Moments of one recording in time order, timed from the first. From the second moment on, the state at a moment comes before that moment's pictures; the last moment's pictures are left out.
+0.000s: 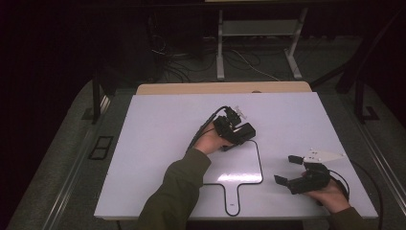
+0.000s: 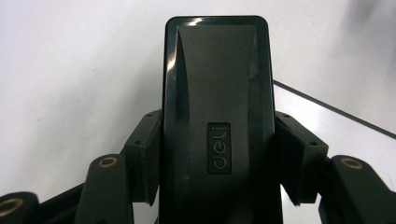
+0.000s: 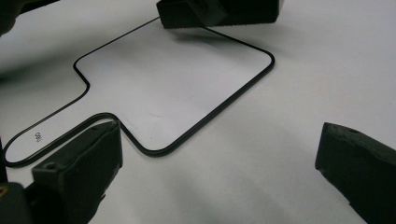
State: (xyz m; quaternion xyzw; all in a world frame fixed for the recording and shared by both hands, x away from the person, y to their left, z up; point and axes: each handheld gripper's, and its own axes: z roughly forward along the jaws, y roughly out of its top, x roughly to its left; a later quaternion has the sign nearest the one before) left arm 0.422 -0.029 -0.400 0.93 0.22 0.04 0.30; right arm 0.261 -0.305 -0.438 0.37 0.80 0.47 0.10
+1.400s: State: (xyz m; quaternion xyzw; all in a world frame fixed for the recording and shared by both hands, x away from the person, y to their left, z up) left arm 0.511 -0.007 -0.430 0.91 0.29 0.06 0.29; right arm 0.261 -0.303 -0.439 0.36 0.80 0.47 0.09
